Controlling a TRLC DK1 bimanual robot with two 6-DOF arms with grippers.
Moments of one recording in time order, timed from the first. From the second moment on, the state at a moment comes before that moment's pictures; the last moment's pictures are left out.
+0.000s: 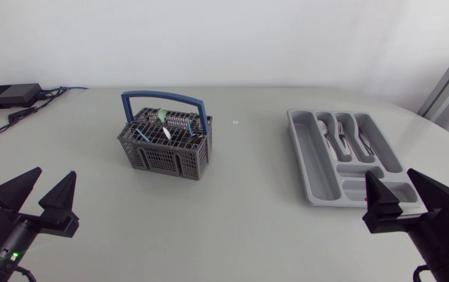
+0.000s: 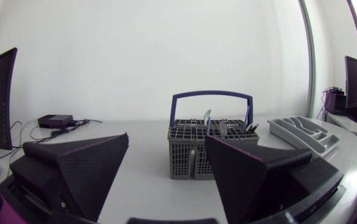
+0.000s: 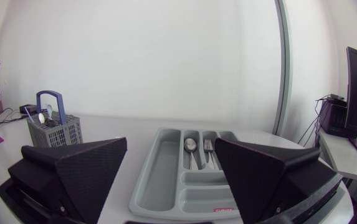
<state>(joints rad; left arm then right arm) 0.00 0.05 0.04 -0.01 0.10 0.03 0.04 0.06 0.03 -0.01 0.01 -0.01</state>
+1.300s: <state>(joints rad) -0.05 0.58 0.35 0.01 0.10 0.04 0.22 0.56 0.23 0.14 0.02 0.00</state>
